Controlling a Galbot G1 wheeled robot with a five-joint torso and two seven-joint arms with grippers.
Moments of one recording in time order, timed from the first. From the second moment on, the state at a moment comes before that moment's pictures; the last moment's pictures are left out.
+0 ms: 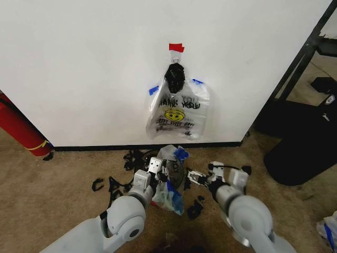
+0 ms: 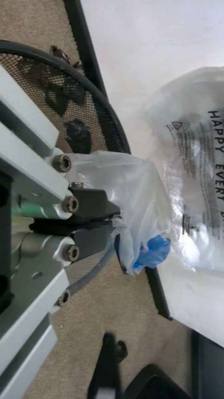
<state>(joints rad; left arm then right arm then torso) 0.95 -0.91 0.24 -2.16 -0.73 0.43 -0.62 -1.15 1.21 0.14 2.20 1.10 -0.70 0.84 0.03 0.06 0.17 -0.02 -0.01</state>
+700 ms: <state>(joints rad) 0.98 -0.91 0.21 -2.18 -0.72 0.42 -0.61 -0.94 1.33 -0.01 2.02 1.38 -0.70 1.24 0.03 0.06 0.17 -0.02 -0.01</state>
